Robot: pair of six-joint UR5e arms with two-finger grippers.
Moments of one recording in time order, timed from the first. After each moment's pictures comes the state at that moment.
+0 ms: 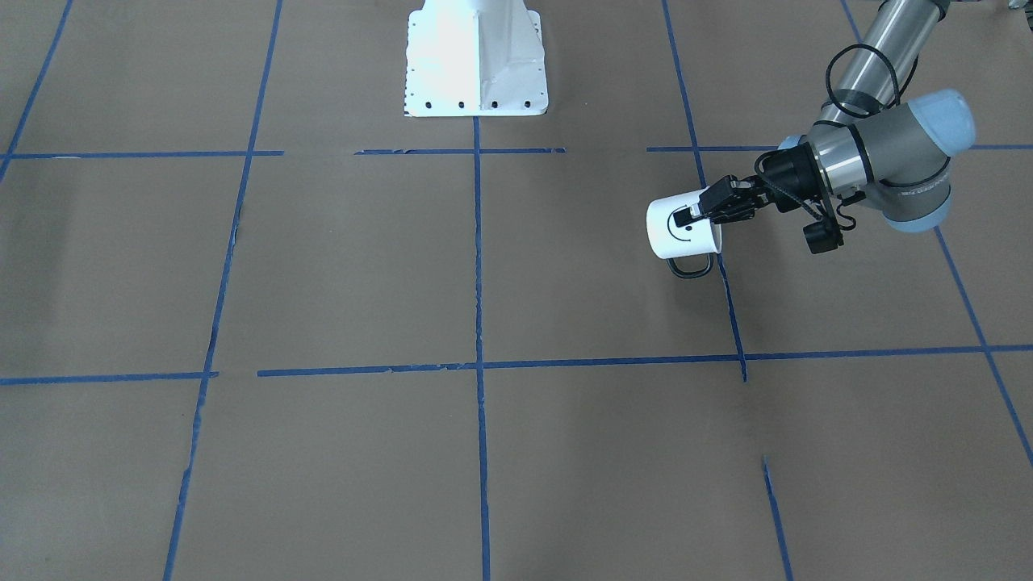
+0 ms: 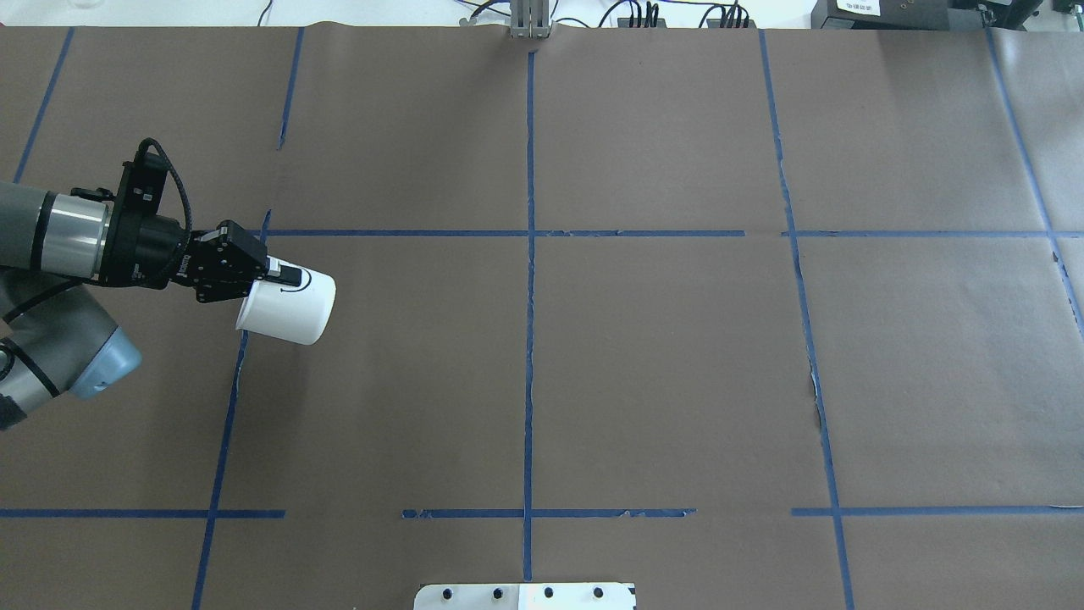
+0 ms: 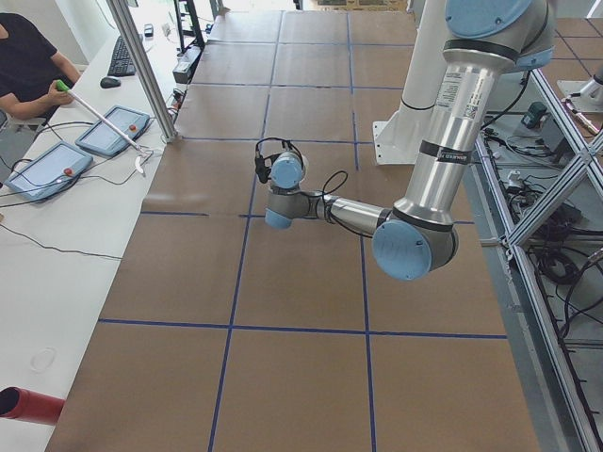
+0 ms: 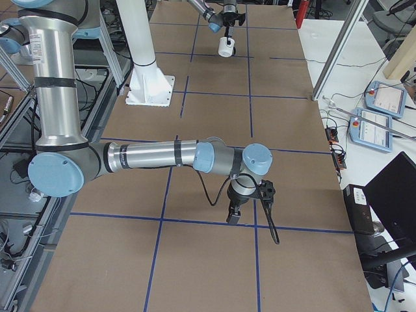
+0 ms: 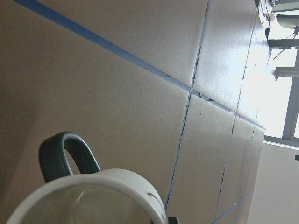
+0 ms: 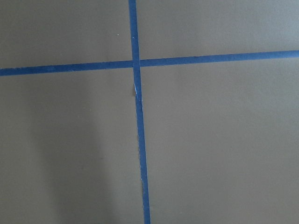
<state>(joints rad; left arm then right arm) -0.86 -1.85 -1.44 -3.20 -2.35 -1.94 1.53 -1.53 1.64 -1.83 2.27 0.01</state>
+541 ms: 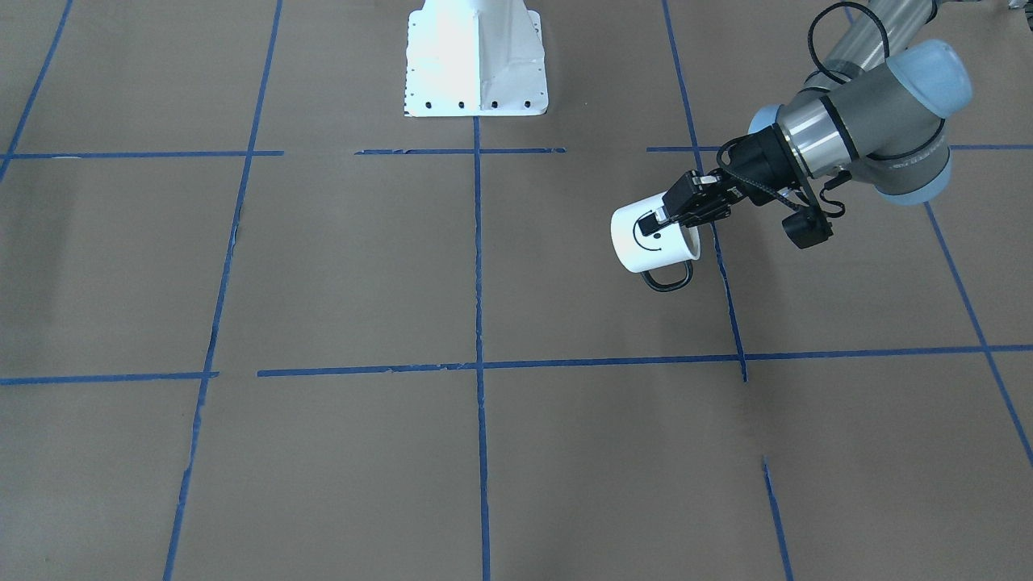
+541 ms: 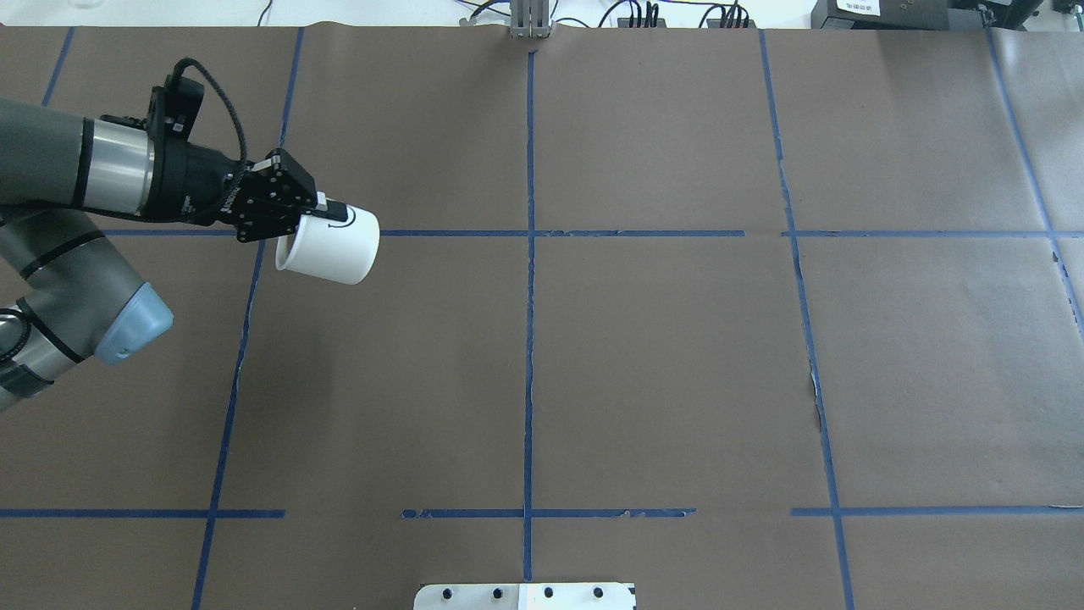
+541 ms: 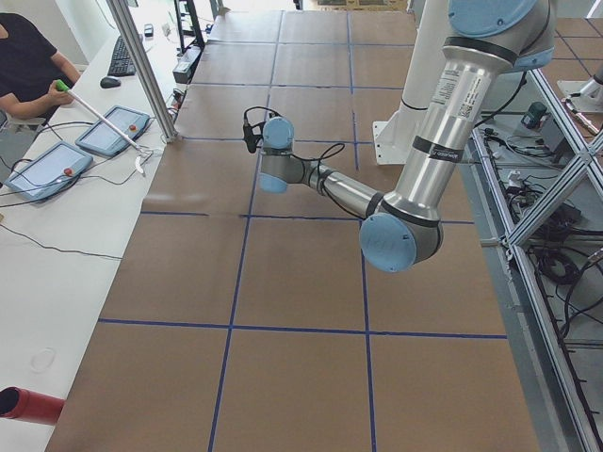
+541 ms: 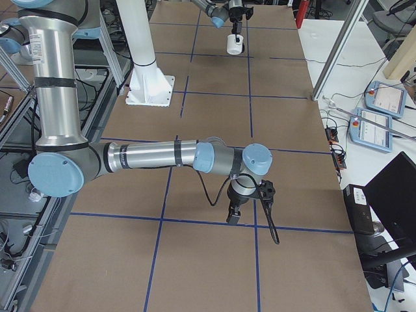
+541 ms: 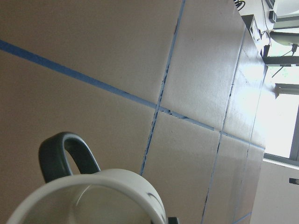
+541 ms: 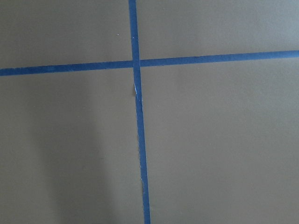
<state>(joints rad) -0.88 -1.95 -1.60 -2.82 -2.26 -1.83 1.53 -1.53 1.64 -1.83 2.27 0.01</state>
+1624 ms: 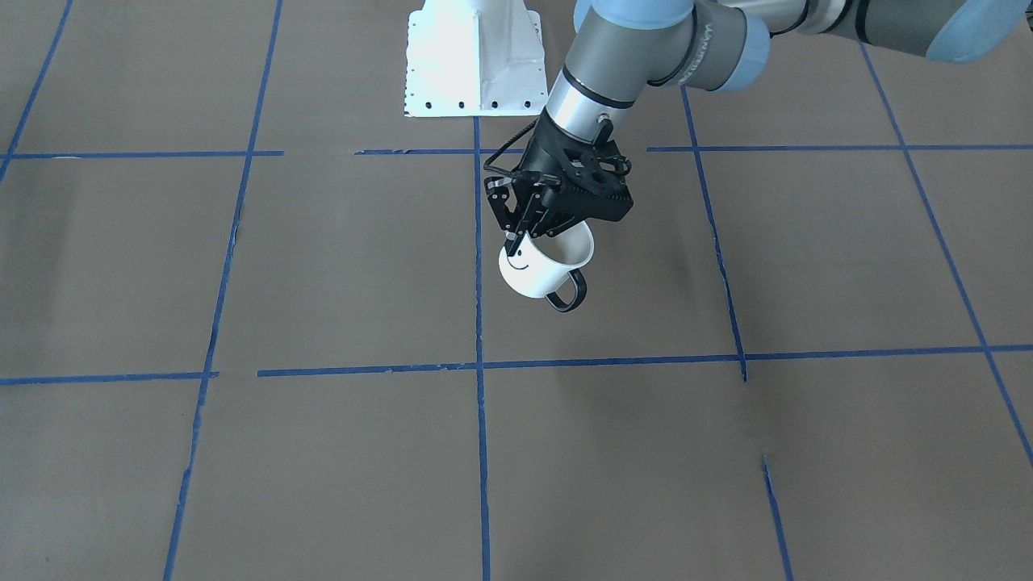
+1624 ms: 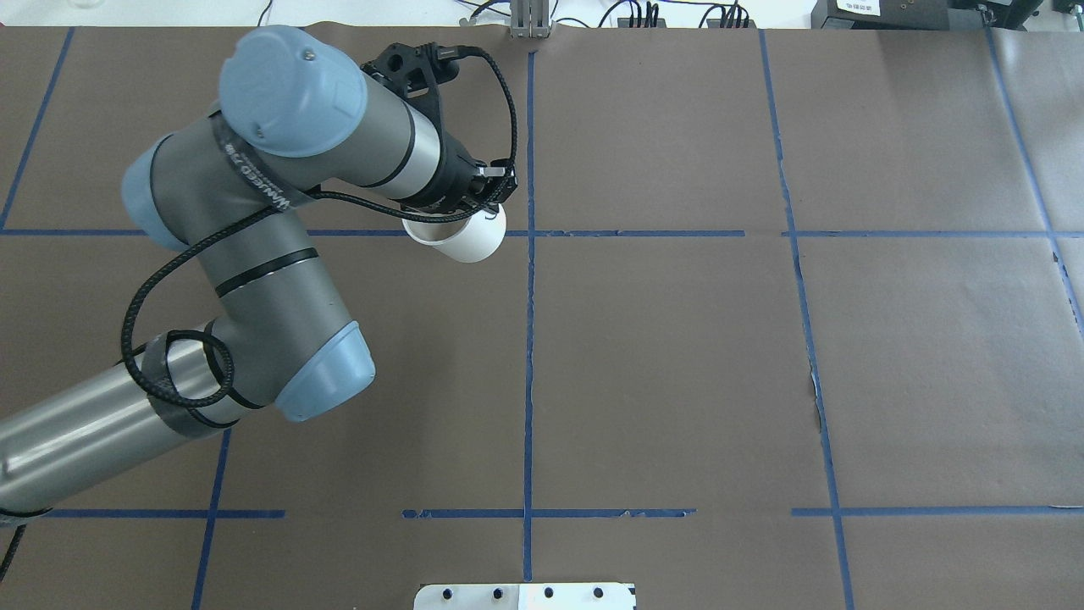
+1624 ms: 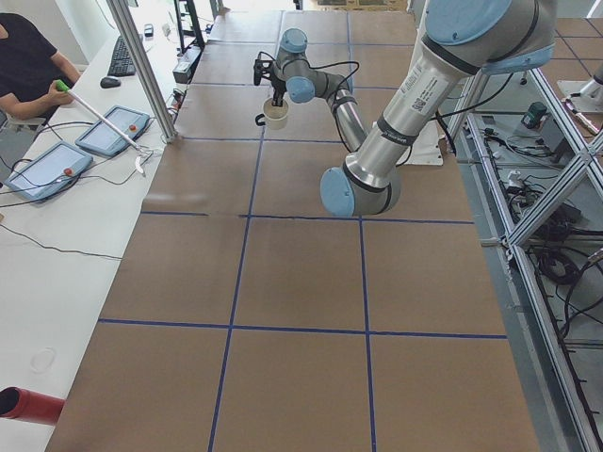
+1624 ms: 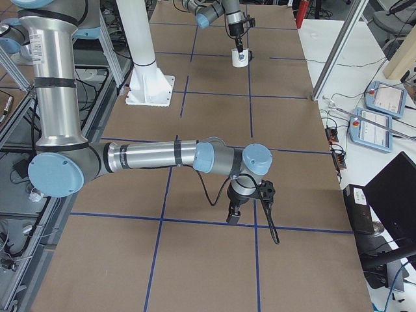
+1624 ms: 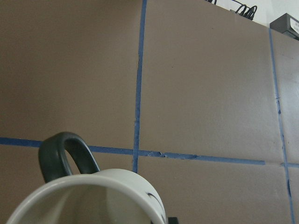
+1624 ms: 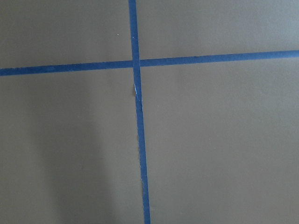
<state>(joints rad) -0.66 -2.34 -1.71 -1.79 -1.88 -1.29 1.53 -1.53 1.64 -1.83 2.27 0.01</state>
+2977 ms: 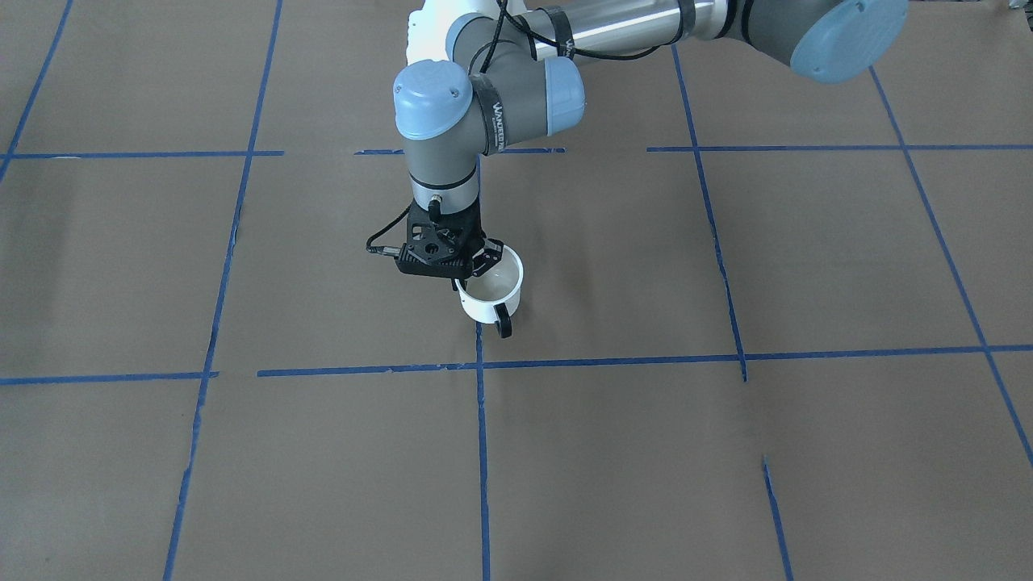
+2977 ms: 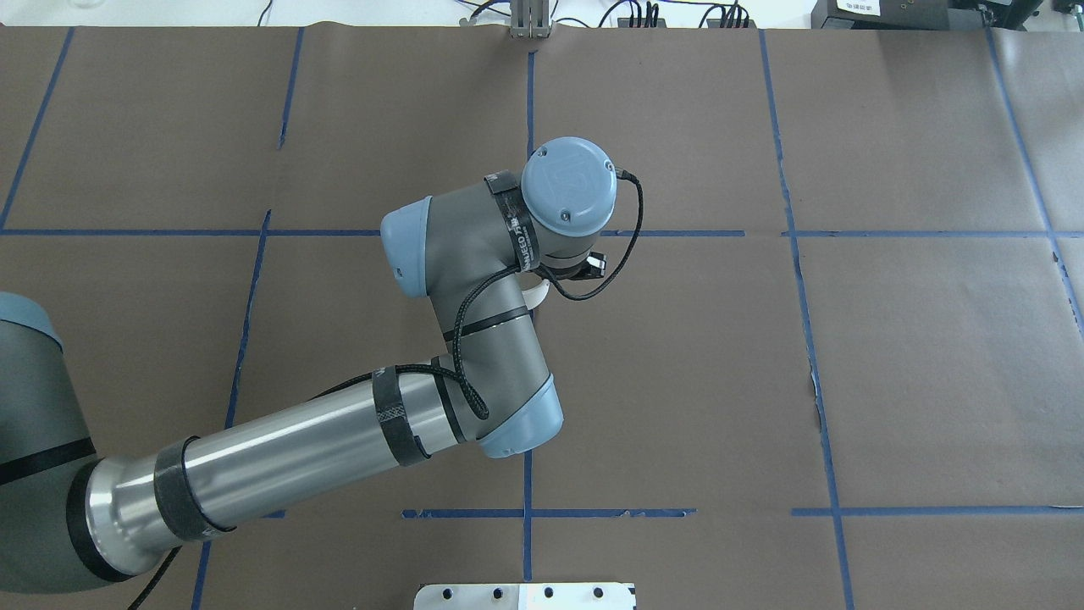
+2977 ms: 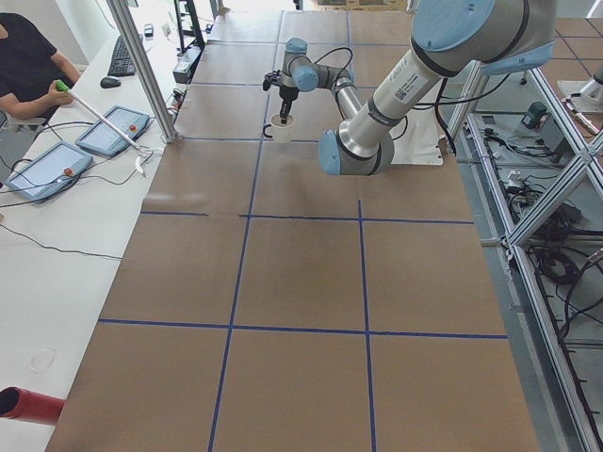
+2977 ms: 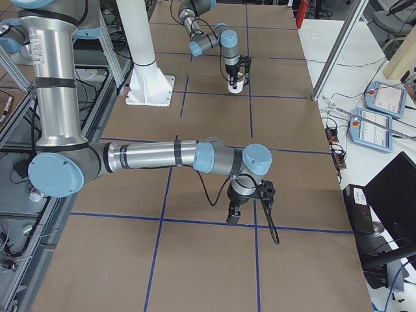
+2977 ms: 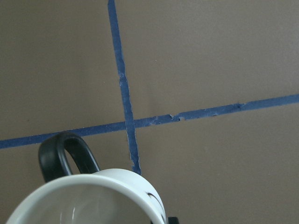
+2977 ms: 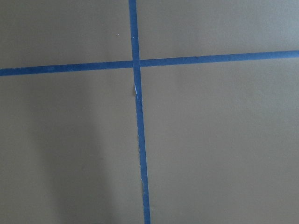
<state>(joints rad) -0.50 -2.60 -1.30 -1.59 -1.72 -1.04 1.53 -1.53 1.64 -1.83 2.27 0.01</state>
